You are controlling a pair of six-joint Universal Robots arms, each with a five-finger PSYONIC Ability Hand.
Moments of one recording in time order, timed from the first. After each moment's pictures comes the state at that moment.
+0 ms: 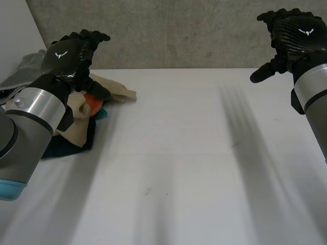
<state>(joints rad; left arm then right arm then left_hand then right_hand) 4.33 -1.65 -1.61 3.41 -1.50 3.09 1.91 -1.46 1.46 -0.16 1.59 3.07 0.27 0.28 0.27 0.28 0.10 0.27 0.27 0.28 0.28 0.10</state>
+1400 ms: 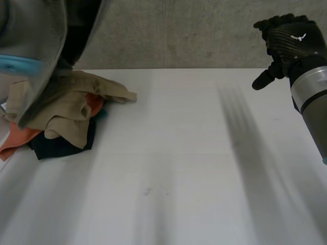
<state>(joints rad) 4.28 -1.94 -0.83 3.51 -1.49 3.15 1.91 -1.43 1.44 -0.14 1.59 2.93 1.12 1.20 1.19 1.20 0.97 0.23 0.21 0.21 0.21 0.05</state>
